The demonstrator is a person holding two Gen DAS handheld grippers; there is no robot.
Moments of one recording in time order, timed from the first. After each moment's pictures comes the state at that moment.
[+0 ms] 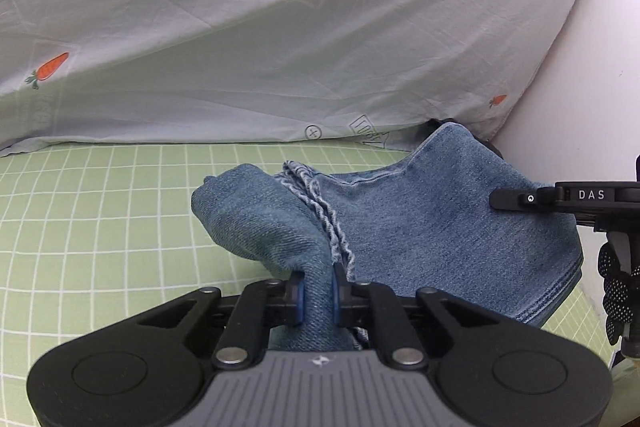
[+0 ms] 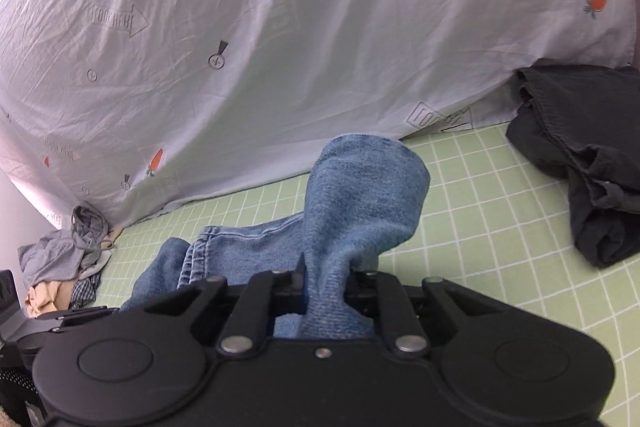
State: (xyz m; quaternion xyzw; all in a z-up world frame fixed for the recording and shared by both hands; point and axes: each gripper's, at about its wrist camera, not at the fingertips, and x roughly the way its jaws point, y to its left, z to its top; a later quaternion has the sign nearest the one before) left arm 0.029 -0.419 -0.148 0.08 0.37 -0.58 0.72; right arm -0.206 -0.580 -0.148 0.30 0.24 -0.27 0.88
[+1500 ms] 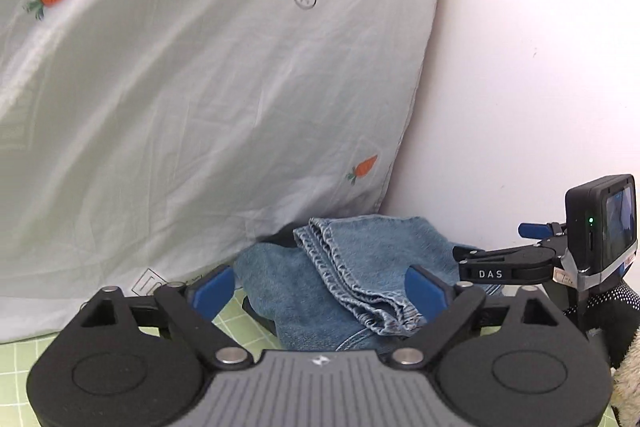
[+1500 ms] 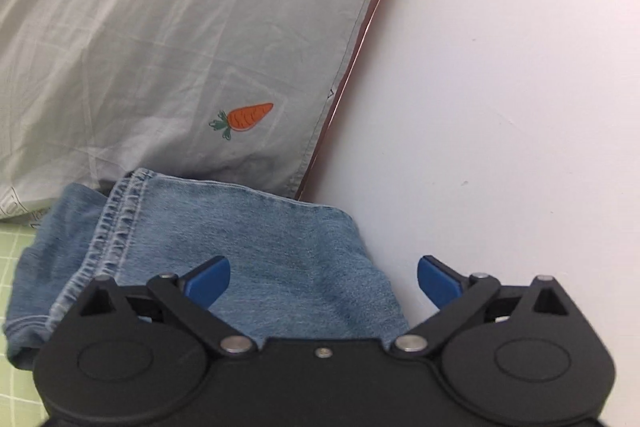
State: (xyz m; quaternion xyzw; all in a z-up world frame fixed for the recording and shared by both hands) left arm -0.087 -0.577 -0.131 0.06 0.19 -0.69 0.70; right arm -0.317 -0.749 -0.168 0.04 0.25 -0.62 0.74
